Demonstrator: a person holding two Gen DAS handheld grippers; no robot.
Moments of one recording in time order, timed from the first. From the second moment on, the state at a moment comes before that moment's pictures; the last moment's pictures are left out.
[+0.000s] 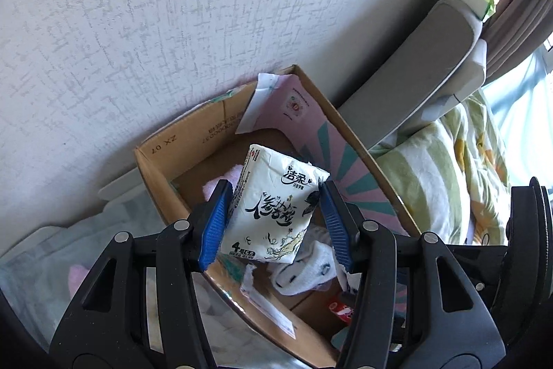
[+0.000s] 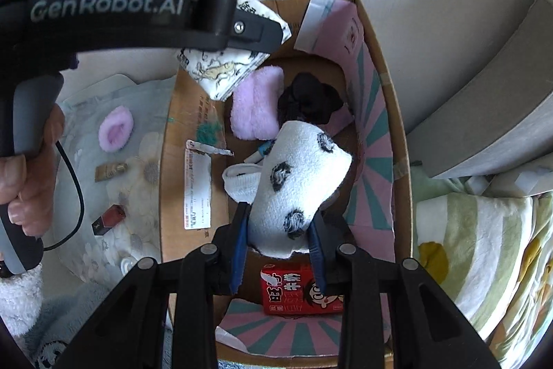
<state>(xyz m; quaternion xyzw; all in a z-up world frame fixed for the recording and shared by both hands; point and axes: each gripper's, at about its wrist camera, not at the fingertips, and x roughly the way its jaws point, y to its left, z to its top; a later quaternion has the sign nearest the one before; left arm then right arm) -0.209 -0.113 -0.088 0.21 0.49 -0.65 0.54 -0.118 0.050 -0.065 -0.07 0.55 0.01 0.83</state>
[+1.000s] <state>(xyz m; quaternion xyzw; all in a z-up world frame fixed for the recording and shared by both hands) -0.192 -0.122 -0.076 0.16 0.51 -0.65 0.54 -0.106 0.051 -0.053 -0.06 0.53 0.04 0.84</state>
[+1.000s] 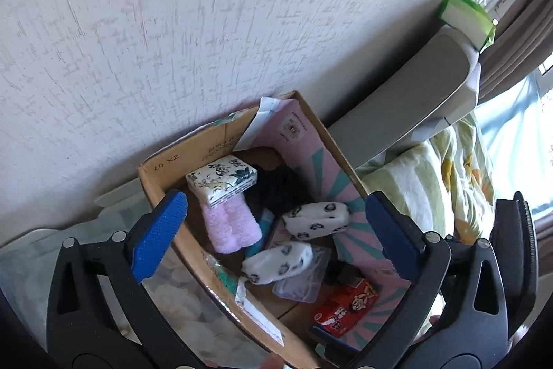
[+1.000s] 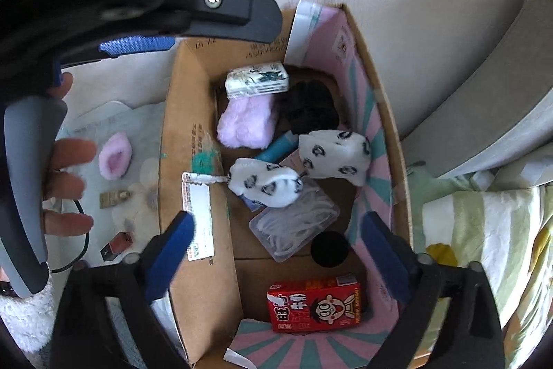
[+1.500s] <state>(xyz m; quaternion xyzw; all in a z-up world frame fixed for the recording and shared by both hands) -0.172 -0.093 -0.057 0.14 0.50 -0.65 0.55 -0.129 0.065 -0.034 -0.08 0.49 0.06 0.86</state>
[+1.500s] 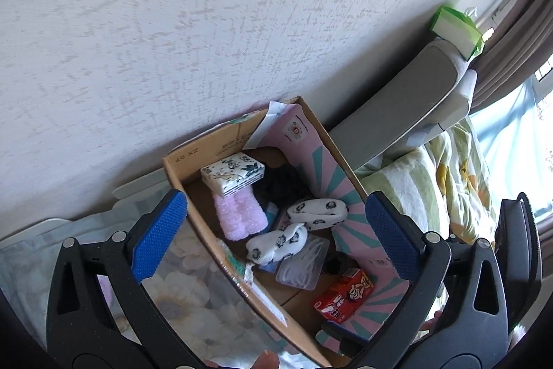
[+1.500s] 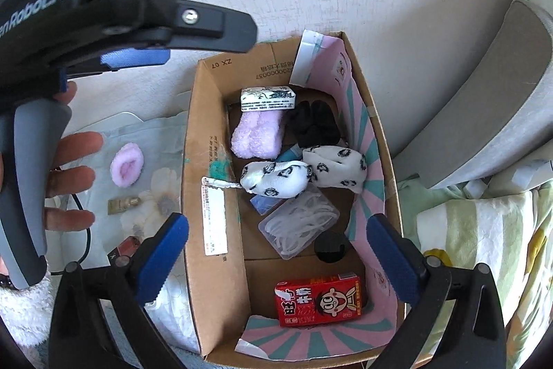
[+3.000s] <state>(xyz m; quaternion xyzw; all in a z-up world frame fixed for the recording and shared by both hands) -0.036 0.067 -0.099 0.04 0.54 -0.56 0.63 -0.188 0.197 -0.029 -0.24 0.41 0.23 0.85</state>
